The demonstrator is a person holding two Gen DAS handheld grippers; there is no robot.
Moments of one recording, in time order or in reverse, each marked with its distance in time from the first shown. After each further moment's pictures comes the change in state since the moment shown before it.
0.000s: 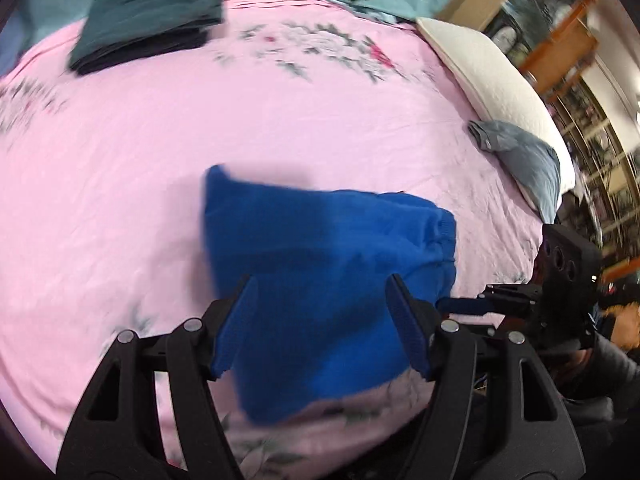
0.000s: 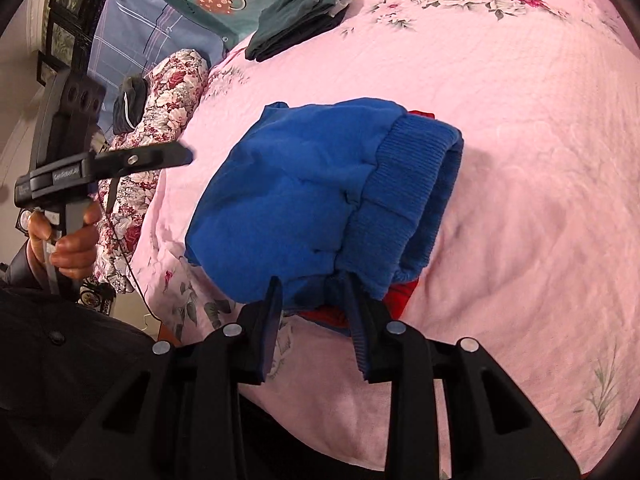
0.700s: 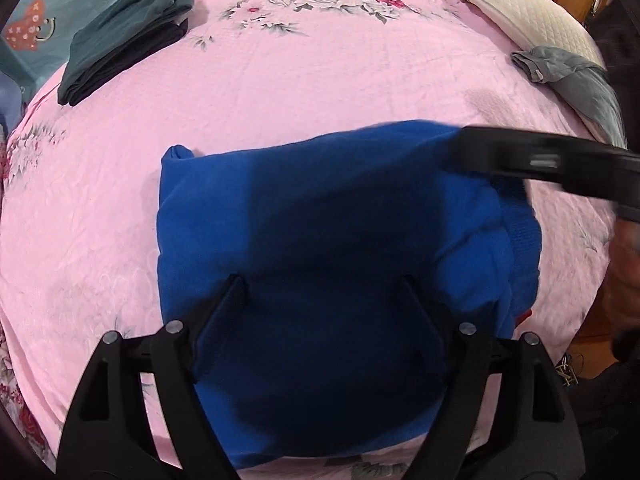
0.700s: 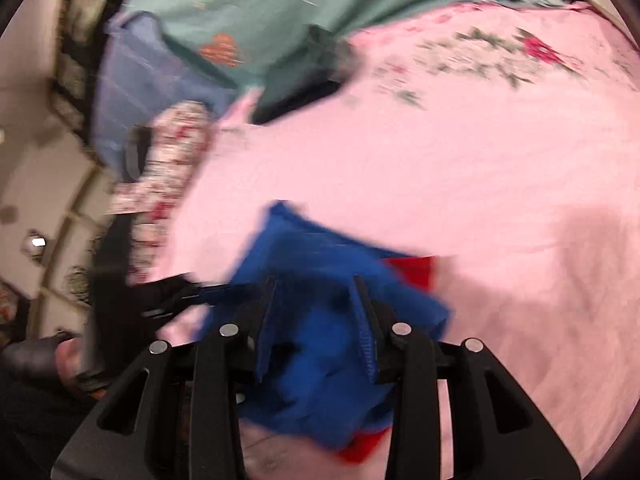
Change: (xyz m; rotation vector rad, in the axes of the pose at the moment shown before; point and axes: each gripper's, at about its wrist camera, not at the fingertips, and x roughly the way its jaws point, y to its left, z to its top) left arm 0.075 -0.043 -0.014 0.131 0.056 0.287; right arm 0.005 -0.021 0.080 0.024 -0.130 -0.019
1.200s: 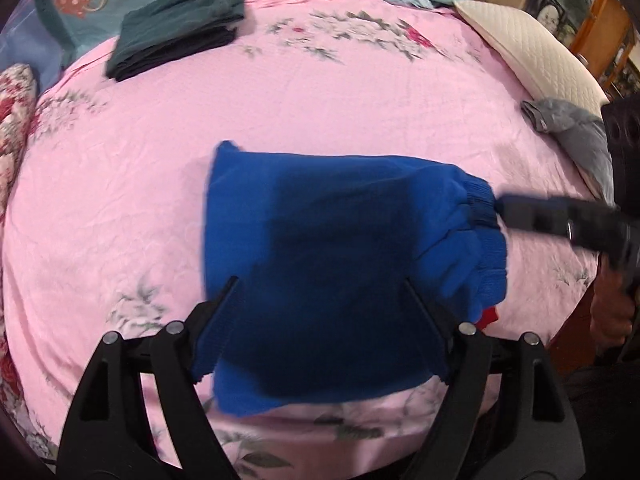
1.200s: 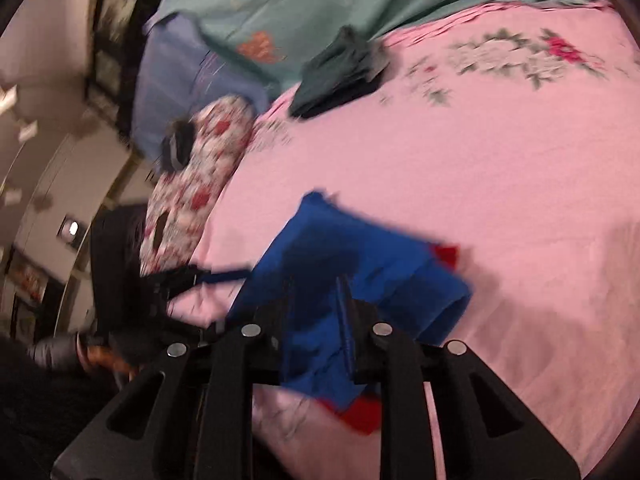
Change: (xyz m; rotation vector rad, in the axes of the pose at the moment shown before) left arm -0.050 0.024 -0.017 -0.171 -0.056 0.008; right arm -0.039 0.015 -0.018 -0.086 0.041 0.221
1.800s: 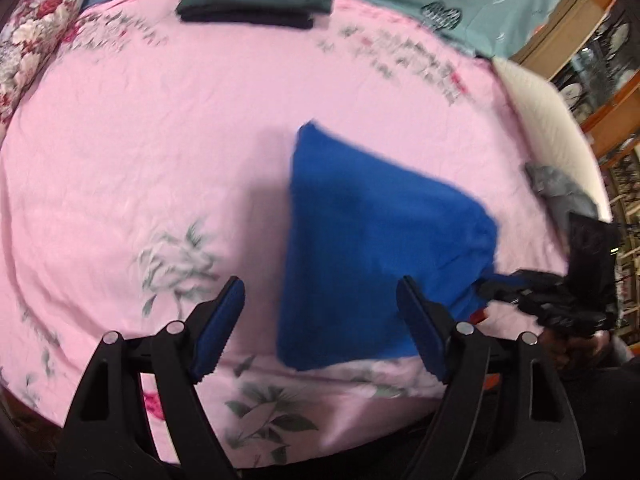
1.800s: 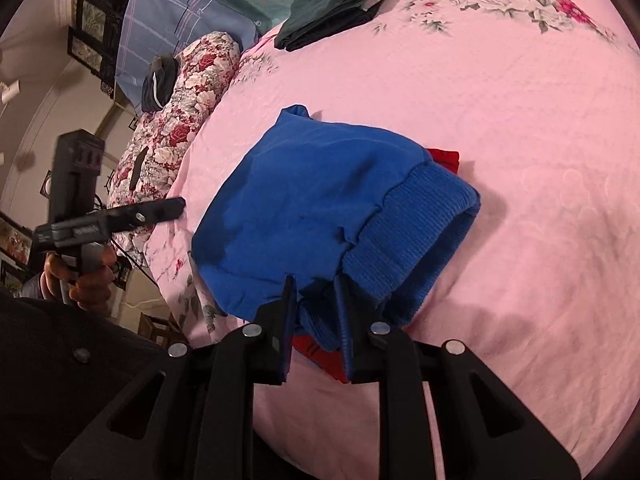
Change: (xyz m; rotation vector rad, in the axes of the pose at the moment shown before) left arm -0.028 0.076 -0.022 -0.235 -0.025 -0.174; right arm 0.028 -0.014 -0.029 -0.008 0.174 -0.076
